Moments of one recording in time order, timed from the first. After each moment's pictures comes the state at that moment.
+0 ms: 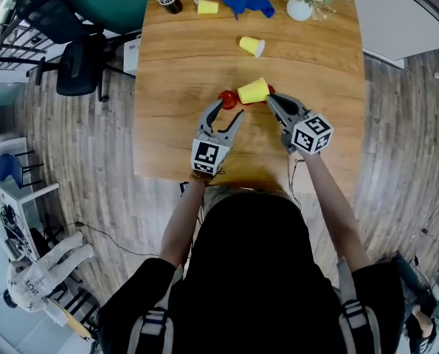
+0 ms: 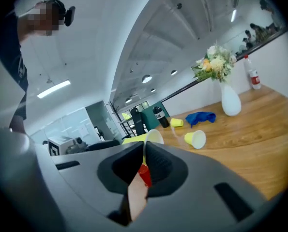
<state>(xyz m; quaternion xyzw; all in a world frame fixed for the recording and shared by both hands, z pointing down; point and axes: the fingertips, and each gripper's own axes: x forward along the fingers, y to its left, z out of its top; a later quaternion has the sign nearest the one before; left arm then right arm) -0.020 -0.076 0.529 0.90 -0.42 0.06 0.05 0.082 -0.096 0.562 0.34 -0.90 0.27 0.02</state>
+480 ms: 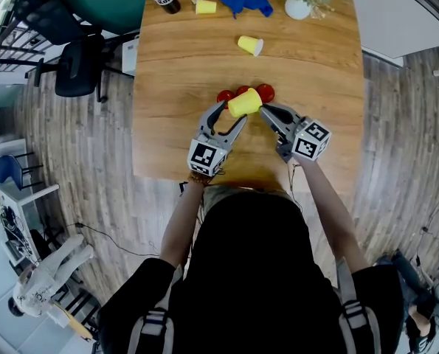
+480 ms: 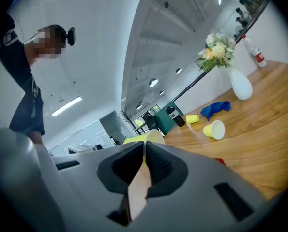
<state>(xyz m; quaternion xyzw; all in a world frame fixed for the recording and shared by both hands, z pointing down) -0.012 -0.064 0.525 0.92 -0.38 0.03 0.07 0.060 -0.061 0.552 0.25 -0.91 0.32 -0.07</state>
